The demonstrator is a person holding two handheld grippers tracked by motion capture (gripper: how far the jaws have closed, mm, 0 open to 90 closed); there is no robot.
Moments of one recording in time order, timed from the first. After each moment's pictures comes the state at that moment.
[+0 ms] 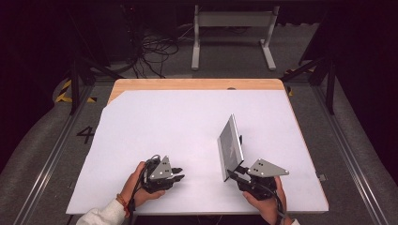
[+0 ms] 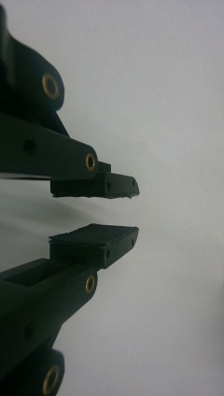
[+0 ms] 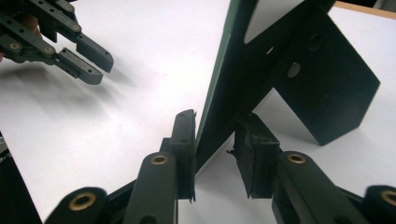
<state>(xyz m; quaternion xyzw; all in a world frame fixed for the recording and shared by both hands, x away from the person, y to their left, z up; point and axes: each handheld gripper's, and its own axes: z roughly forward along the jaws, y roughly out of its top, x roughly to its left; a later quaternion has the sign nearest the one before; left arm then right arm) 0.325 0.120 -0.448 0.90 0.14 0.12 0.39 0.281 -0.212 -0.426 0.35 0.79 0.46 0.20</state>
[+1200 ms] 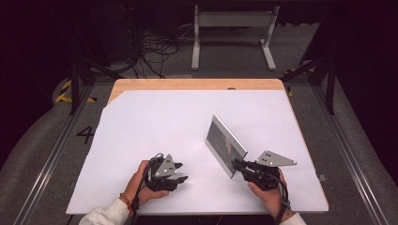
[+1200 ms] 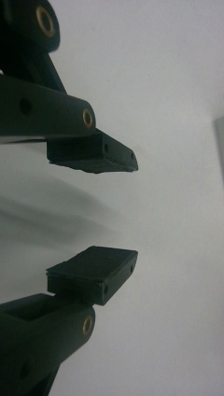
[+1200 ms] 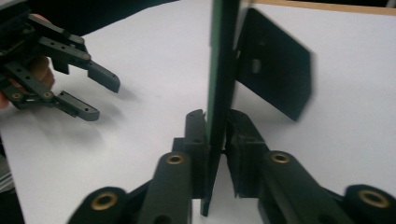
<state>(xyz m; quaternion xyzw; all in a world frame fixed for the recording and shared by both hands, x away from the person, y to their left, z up) 0.331 0.111 -0.451 0.90 0.16 0.13 0.38 0.305 -0.231 -0.430 0.36 0.76 0.51 0.16</state>
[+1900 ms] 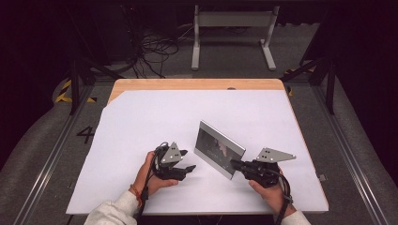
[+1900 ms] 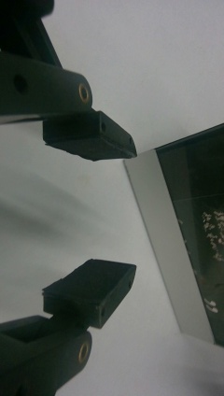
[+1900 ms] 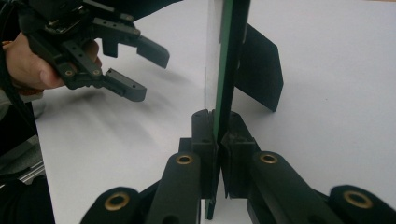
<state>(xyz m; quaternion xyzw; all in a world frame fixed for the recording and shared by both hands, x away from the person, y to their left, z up) 0.360 0.089 -0.444 0.88 0.20 0.13 0.42 0.315 -0.235 -0.429 0.33 0.78 0.52 0.11</state>
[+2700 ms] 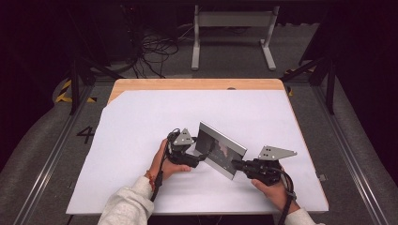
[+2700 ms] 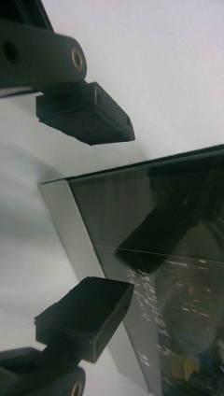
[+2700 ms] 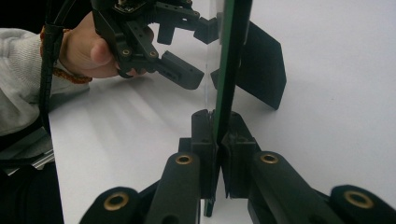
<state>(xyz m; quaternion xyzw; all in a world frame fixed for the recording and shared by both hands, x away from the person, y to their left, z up) 0.405 0.057 -0.449 0.86 0.20 0.09 0.45 0.322 -0.242 -0.428 0.31 0.79 0.52 0.09</state>
